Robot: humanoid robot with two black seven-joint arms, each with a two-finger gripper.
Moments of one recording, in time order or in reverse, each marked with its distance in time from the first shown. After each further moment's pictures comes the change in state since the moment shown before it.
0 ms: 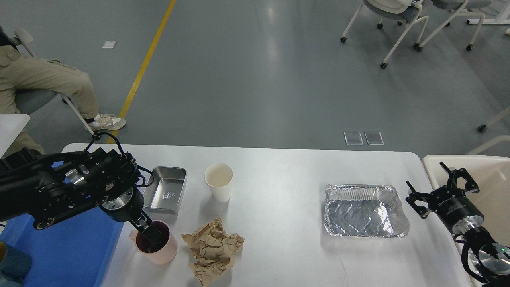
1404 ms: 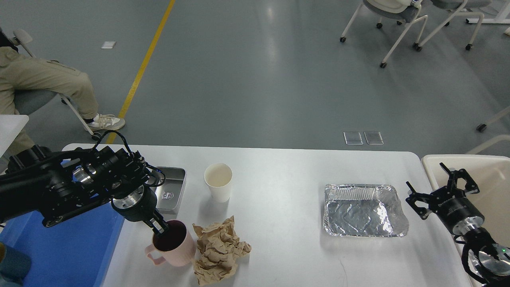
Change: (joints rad) left arm -0.032 -0.014 0.002 0.000 0.068 0.069 -0.219; right arm 0.003 0.001 -0.002 -0.010 -0.002 0.008 0.000
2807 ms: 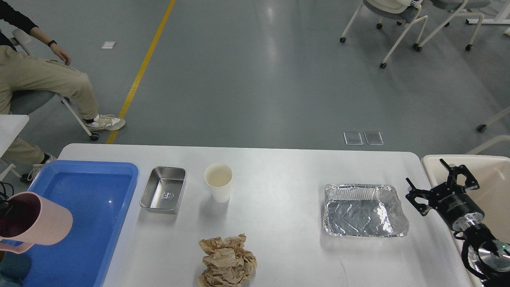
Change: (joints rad) left arm -0.171 0.950 0.017 -0.425 0.003 0.079 -0.122; right arm 0.012 -0.003 -0.002 0.002 -0.002 0.000 -0.002
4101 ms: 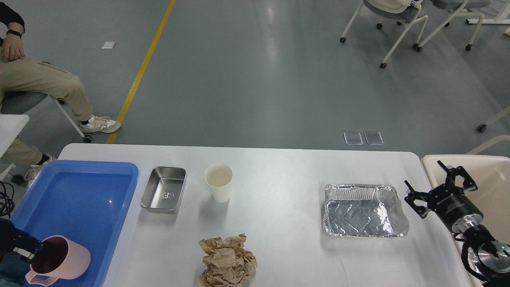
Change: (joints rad) left arm 0.454 -0.418 -0.016 0.499 -0.006 0.359 0.016; right arm 0.001 -0.001 -0.019 -0.003 -0.009 0.000 0.000
